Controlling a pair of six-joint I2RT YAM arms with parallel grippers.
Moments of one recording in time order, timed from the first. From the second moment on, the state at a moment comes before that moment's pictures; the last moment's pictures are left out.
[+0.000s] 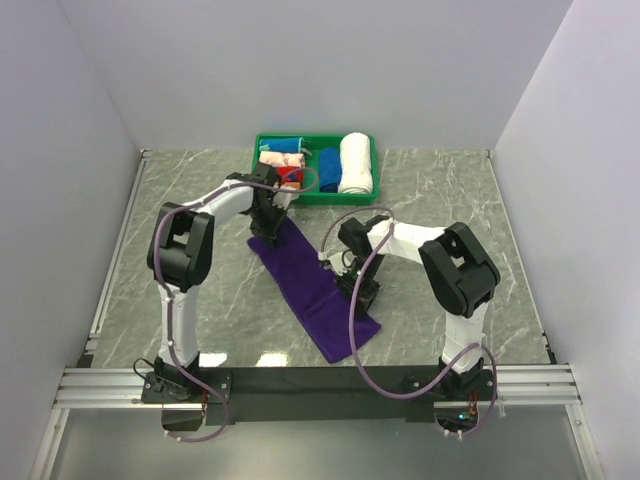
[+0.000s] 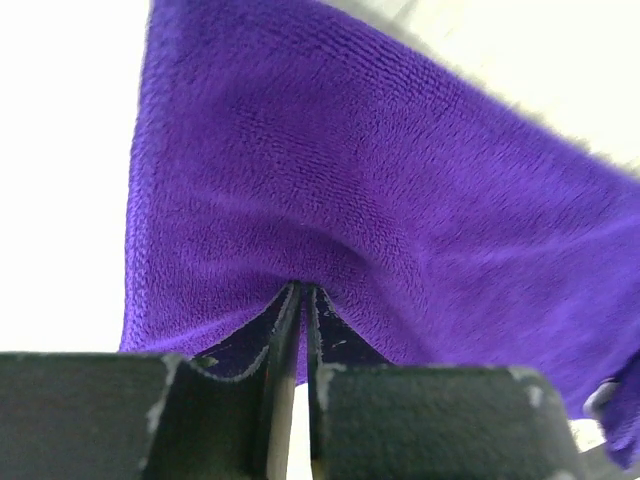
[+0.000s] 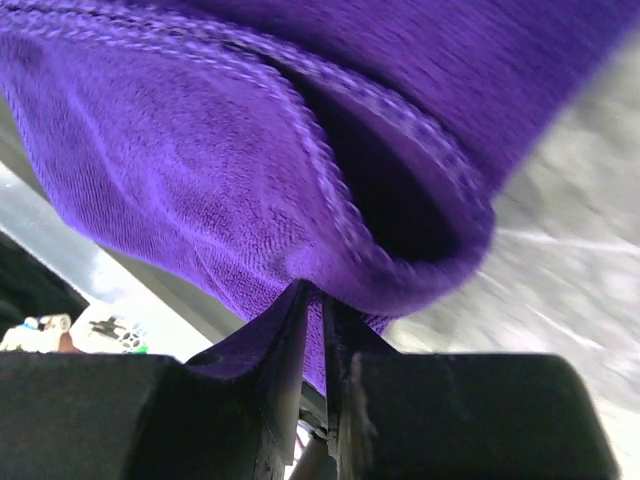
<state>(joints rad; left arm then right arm) -0.35 2.10 1.56 -0.79 0.23 0.08 0.61 1.91 1.18 -0.98 -0.49 -0.26</state>
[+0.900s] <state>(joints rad) -0.39 2.26 1.82 -0.76 0.51 0.16 0.76 2.00 1.23 -0.99 -0.65 -0.19</state>
